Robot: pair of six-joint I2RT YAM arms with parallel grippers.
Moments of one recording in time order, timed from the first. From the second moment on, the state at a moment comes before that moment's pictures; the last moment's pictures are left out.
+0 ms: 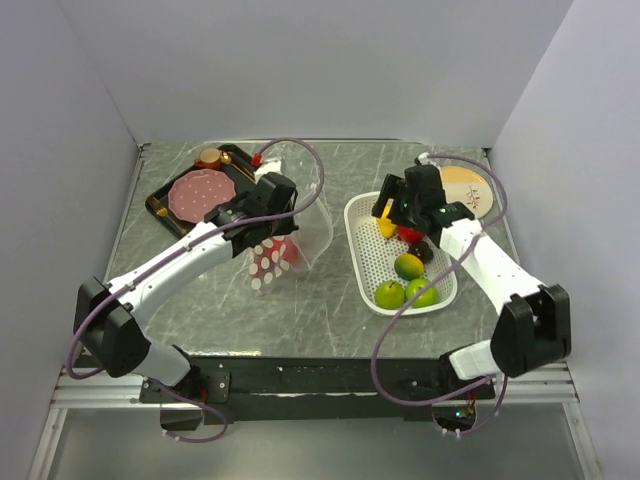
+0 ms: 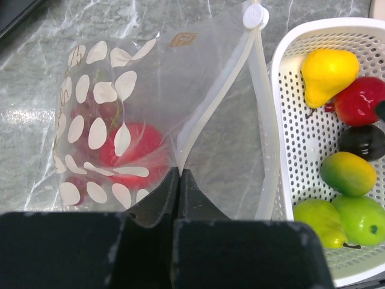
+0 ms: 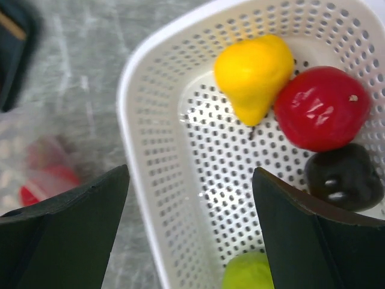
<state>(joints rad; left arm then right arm) -0.72 1.46 1.31 -0.58 -0.35 -0.67 0.32 1.39 1.12 -0.43 0.09 0.57</state>
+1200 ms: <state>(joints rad) -0.71 1.48 1.31 -0.57 -0.35 -0.67 0.30 1.95 1.42 -0.48 0.25 0.27</state>
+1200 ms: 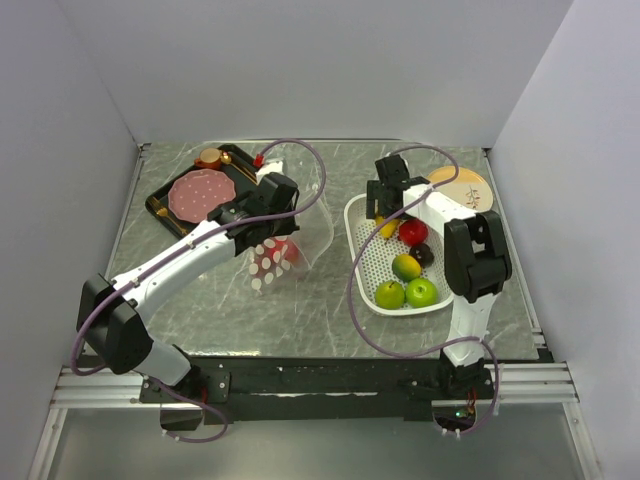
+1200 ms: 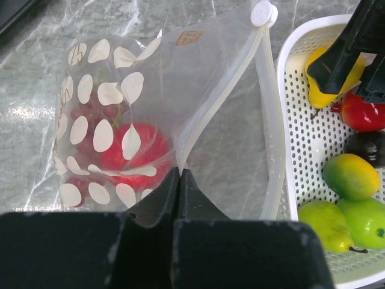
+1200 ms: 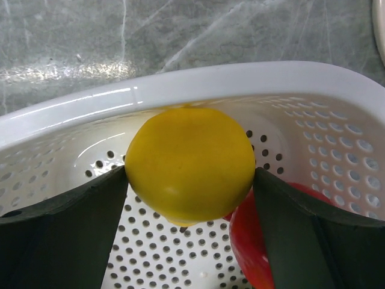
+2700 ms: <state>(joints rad) -0.71 1.48 1.31 -0.57 -0.34 -0.67 0.43 1.45 1.24 -0.29 -0.18 0.51</state>
